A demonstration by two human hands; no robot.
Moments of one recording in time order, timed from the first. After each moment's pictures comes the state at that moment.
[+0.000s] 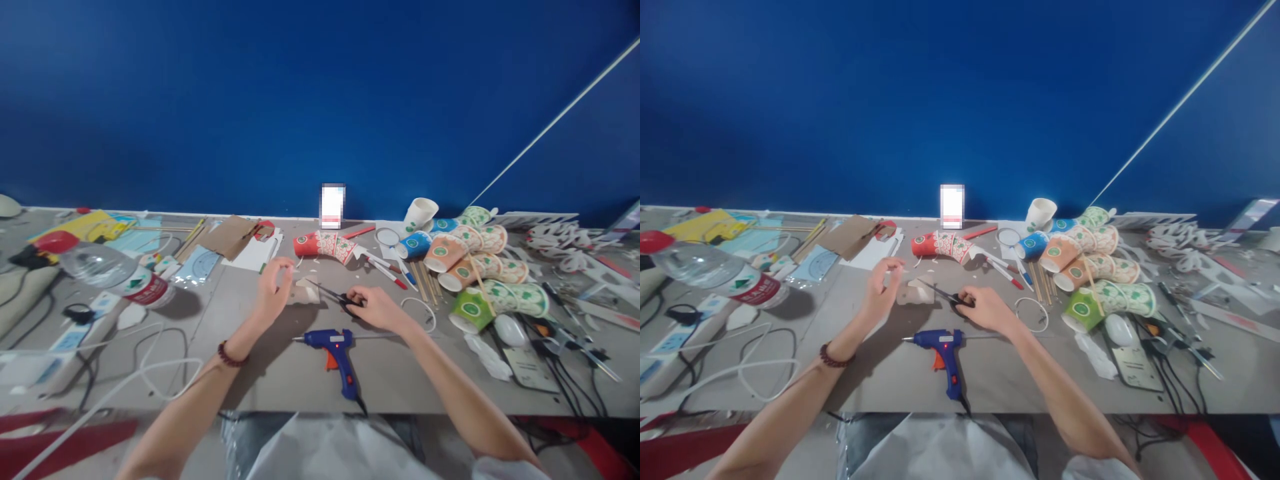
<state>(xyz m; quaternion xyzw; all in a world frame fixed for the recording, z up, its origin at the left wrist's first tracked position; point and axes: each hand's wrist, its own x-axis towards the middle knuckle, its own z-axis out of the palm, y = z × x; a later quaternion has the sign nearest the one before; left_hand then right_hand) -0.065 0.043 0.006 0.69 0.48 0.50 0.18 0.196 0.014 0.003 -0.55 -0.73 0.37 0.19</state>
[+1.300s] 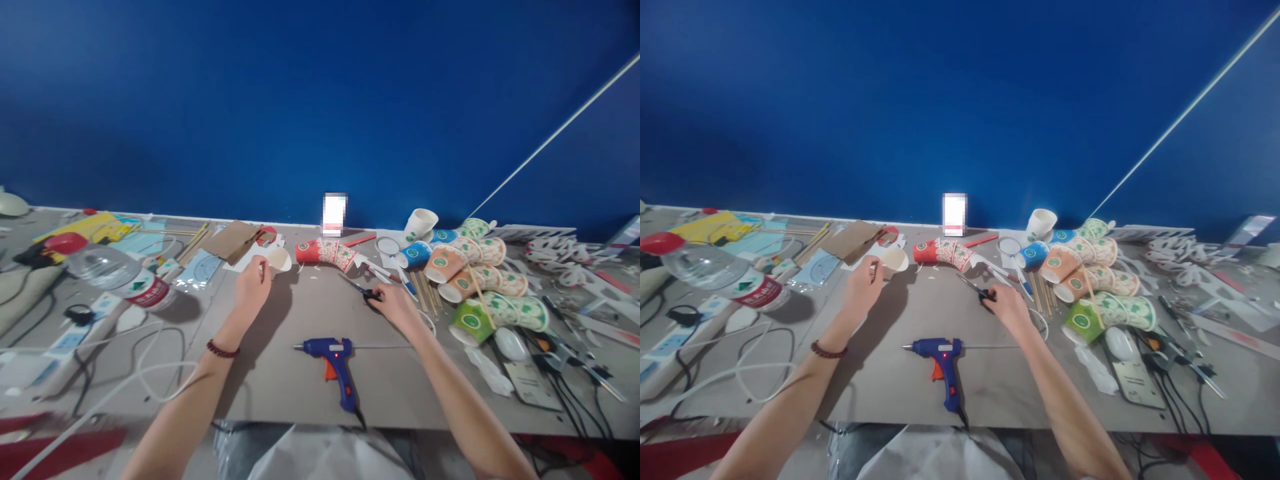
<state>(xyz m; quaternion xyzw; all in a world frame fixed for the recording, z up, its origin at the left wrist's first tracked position) -0.105 0.071 -0.009 0.65 0.65 0.39 0.09 0.253 0.049 -0.044 -0.63 -0.69 0.23 0.27</state>
